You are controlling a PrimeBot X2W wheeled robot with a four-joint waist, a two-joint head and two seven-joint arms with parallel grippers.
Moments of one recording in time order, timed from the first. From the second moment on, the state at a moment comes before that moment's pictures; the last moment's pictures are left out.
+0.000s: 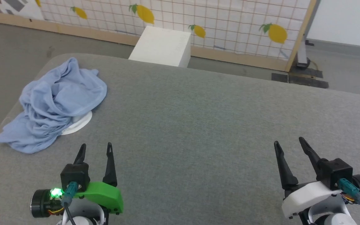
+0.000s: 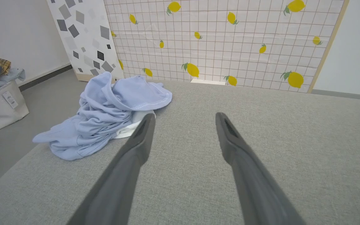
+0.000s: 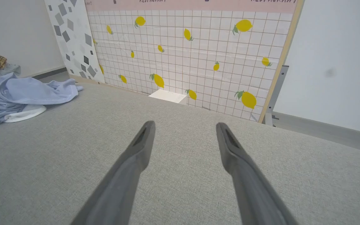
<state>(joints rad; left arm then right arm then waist) -0.01 0.07 -0.05 0.06 -0.05 0.06 -0.09 0.02 -0.05 0.00 0.03 0.05 0.13 -0.07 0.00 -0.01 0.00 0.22</state>
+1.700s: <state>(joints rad) -0.01 0.08 -0.06 0.13 -0.11 0.13 -0.20 0.02 -0.05 0.03 0.04 0.09 0.13 -0.13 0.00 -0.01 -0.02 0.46</state>
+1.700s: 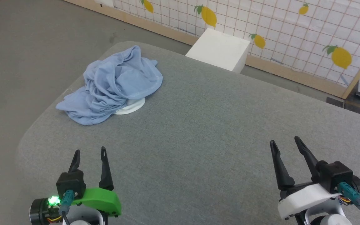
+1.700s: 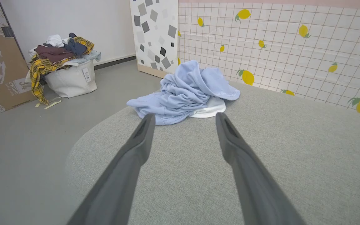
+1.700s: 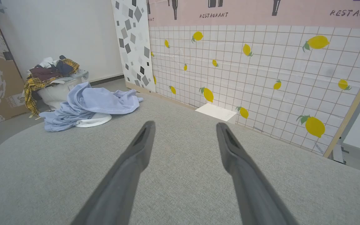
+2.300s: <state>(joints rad) -0.01 0.10 -0.06 0.16 -0.13 0.15 -0.24 0.02 -0.05 0.05 0.05 0.12 0.13 -0.15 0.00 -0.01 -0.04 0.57</state>
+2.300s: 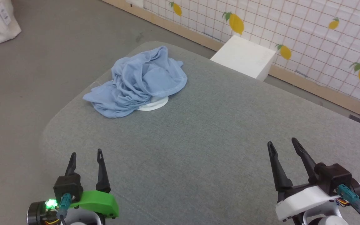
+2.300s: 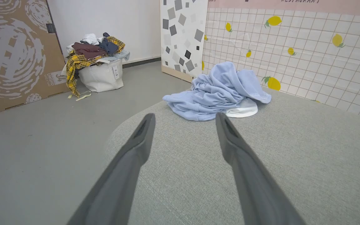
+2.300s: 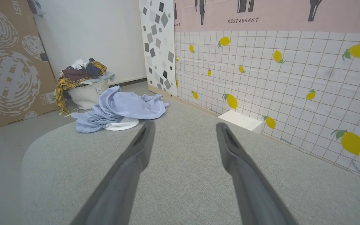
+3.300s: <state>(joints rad) -0.84 0.33 0.06 0.51 -0.46 -0.07 0.25 -0.19 -0.08 0.06 -0.14 0.02 0.13 -0.07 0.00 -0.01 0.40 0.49</state>
